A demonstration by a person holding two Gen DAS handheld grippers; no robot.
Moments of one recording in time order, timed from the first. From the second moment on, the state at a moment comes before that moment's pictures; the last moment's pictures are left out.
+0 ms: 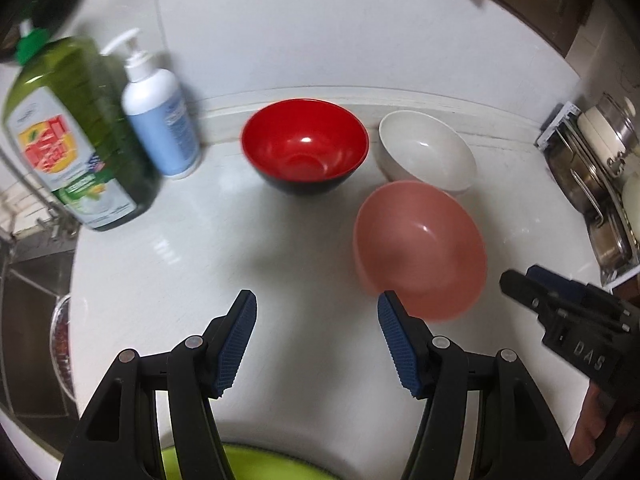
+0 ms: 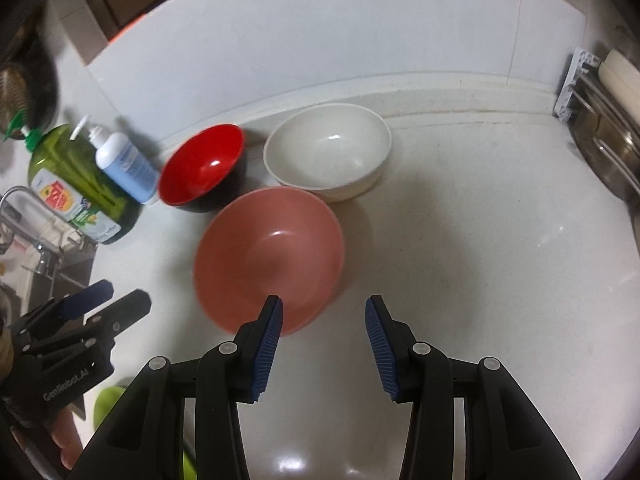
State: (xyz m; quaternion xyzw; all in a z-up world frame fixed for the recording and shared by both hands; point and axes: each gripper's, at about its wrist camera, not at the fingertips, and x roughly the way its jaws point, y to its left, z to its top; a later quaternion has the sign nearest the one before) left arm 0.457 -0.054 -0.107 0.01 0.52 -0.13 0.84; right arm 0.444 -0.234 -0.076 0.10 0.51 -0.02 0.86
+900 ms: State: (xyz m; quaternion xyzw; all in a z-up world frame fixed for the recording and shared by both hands) left arm 0.519 -0.093 -0.171 -0.03 0.59 -0.18 0.78; right arm 0.492 -0.249 -0.123 0.12 0.55 -0.01 0.83
